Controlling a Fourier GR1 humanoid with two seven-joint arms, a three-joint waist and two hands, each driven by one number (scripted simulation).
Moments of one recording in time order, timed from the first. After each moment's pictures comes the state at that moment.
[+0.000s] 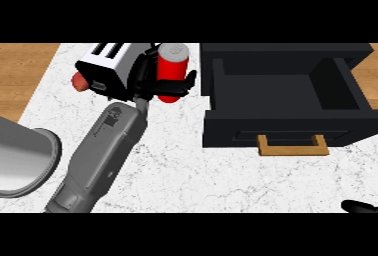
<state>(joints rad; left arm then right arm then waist) -0.80 0.07 -0.16 -0.92 0.32 0.25 -0.11 0.11 -0.11 -0.30 -2.25 -0.09 0.06 0.28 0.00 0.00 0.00</state>
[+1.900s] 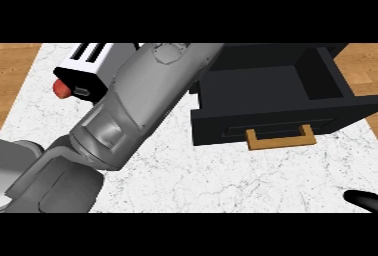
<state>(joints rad) -1.59 0.00 -0.28 -0.40 0.42 0.54 0.15 -0.02 -0.16 -0.30 -2.24 -0.11 0.06 0.37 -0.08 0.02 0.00</state>
